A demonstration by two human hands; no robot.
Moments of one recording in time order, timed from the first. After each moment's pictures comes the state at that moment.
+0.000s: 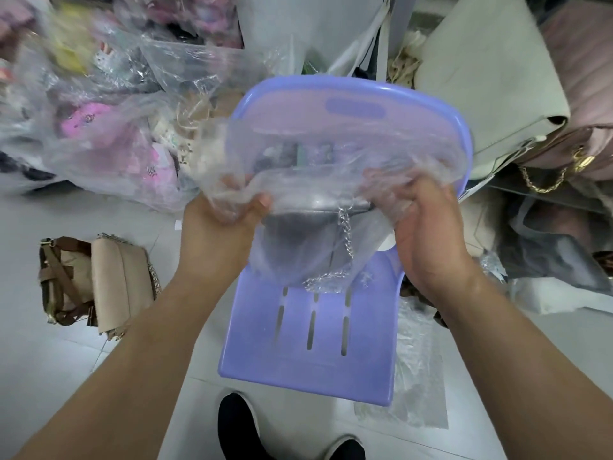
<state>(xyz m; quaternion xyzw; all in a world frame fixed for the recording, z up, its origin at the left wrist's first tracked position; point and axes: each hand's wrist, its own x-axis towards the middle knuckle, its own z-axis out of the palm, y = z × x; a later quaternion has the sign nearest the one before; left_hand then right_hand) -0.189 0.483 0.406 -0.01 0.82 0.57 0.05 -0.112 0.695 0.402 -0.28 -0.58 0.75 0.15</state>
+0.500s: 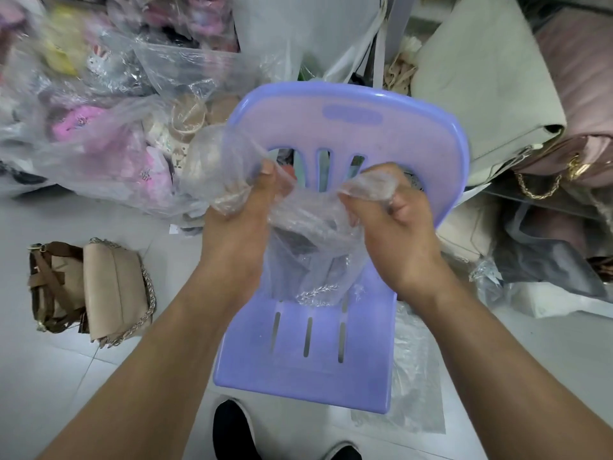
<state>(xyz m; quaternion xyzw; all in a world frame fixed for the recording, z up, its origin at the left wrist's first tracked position) -0.185 0.514 0.416 -0.06 0.65 0.74 0.15 -0.117 0.664 0.431 -0.20 -0.73 0.64 0.12</state>
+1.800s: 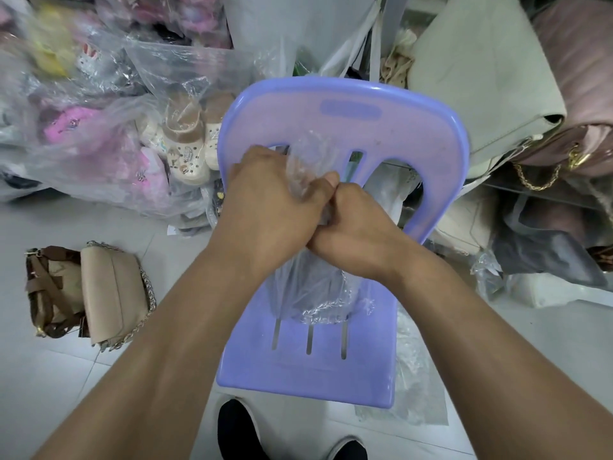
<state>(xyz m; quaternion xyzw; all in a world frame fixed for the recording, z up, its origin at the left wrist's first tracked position) -0.188 0.535 0.459 0.18 0.90 0.40 0.06 -0.143 0.647 0.432 -0.11 -0.88 0.45 -0.09</state>
